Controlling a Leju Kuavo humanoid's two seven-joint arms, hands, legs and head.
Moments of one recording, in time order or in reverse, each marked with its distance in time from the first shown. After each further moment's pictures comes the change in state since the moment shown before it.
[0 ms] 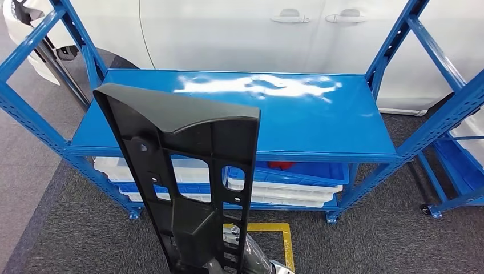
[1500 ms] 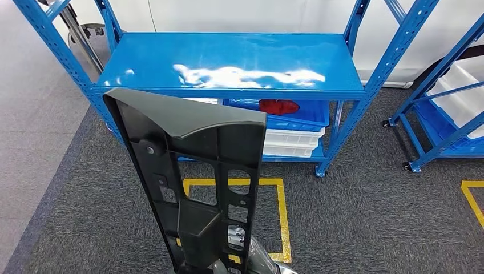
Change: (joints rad) left arm -0.012 -0.005 -0.011 0.000 -0.025 -0.022 -0.008; right arm 0.039 0.008 -0.060 -0.018 0.051 0.047 -0.004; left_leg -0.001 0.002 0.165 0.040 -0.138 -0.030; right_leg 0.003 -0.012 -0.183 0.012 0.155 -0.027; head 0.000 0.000
